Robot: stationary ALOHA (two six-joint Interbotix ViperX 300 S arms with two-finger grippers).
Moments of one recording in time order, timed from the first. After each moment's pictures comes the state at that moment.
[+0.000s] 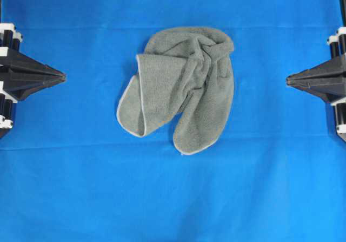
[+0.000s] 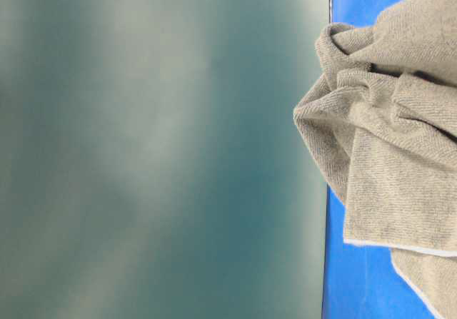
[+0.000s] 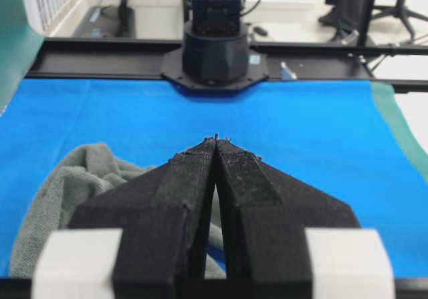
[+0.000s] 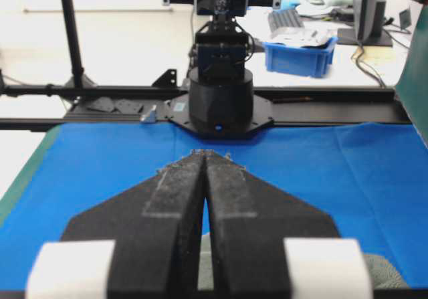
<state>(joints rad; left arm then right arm) 0.00 -0.97 1.17 0.00 -0.29 0.00 0.00 -0.97 1.17 0.00 -0.29 0.00</state>
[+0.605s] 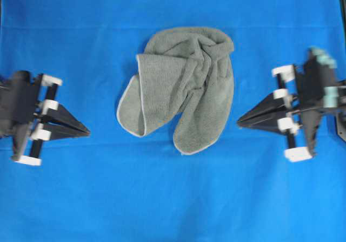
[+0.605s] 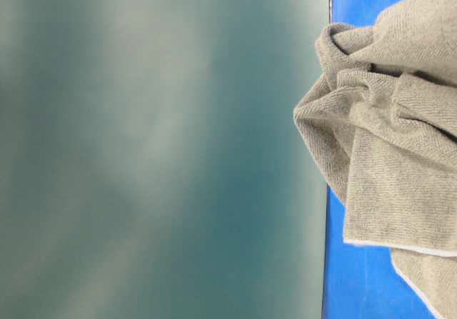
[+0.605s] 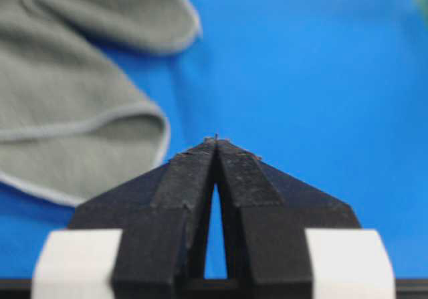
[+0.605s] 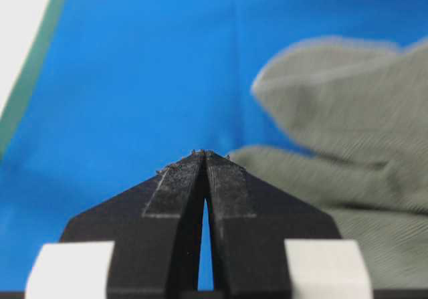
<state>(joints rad) -0.20 -0.60 1.13 -0.03 -0.04 -0.03 0.13 -0.51 0.97 0.00 -0.01 0.24</state>
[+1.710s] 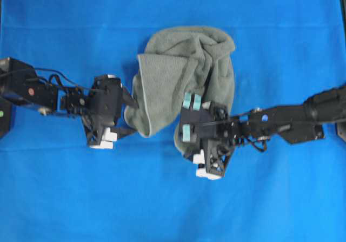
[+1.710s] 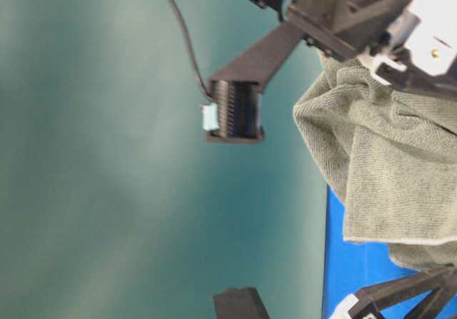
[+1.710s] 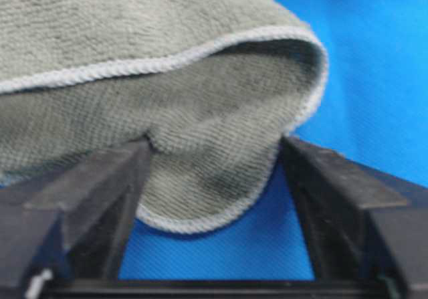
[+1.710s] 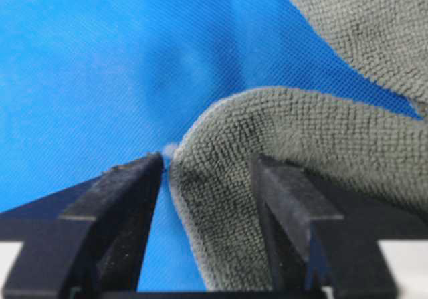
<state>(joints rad) -0.01 0.12 0.94 -0.03 -0.25 0.09 0.15 0.22 0.60 0.00 0.10 0.34</state>
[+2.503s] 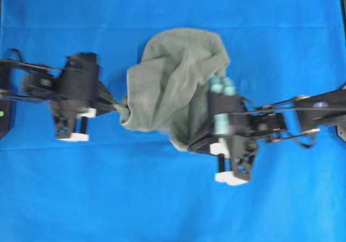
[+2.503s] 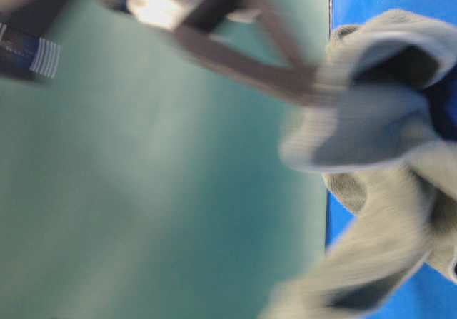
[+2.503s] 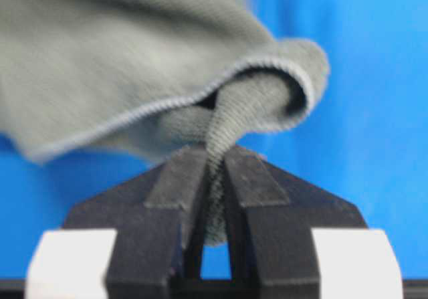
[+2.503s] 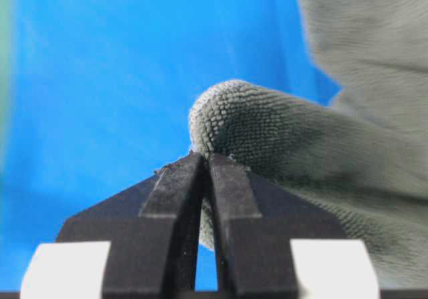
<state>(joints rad) -0.02 -0.46 0.85 -0.03 0.25 0.08 0.19 -0.19 0.58 -0.03 0.26 0.34</state>
